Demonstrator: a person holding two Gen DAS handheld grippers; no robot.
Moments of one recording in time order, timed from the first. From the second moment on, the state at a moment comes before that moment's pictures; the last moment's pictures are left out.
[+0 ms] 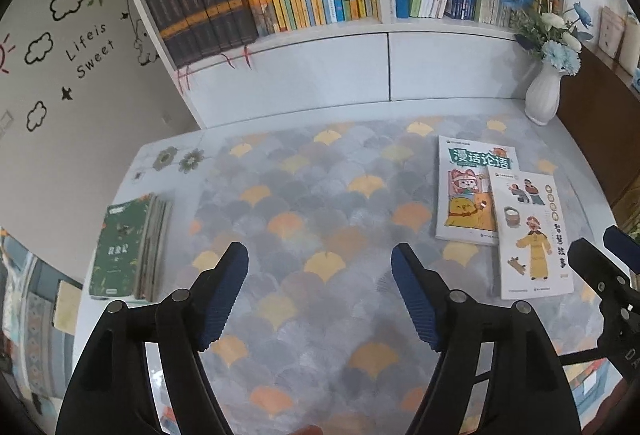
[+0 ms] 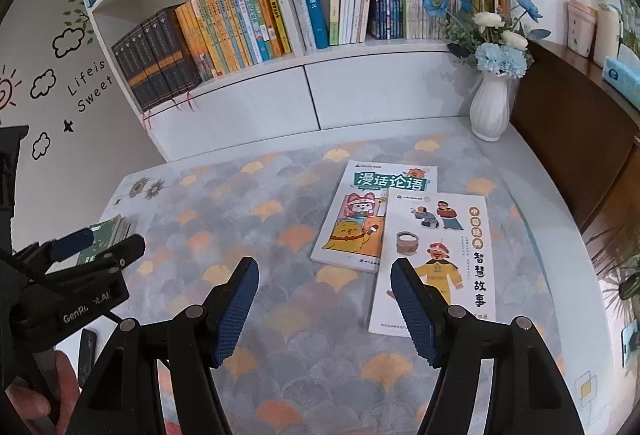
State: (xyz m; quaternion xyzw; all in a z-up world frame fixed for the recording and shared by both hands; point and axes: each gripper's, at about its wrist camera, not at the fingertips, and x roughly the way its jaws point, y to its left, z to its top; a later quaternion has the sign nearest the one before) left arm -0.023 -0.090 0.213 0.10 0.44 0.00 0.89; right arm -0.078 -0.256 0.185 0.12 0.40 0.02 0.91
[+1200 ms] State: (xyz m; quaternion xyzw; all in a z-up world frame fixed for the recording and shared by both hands) left arm 0.044 -0.268 0.015 -0.01 0.62 -0.33 0.71; right arm -0.045 -0.437 -0.010 0.27 0.49 -0.04 0.83
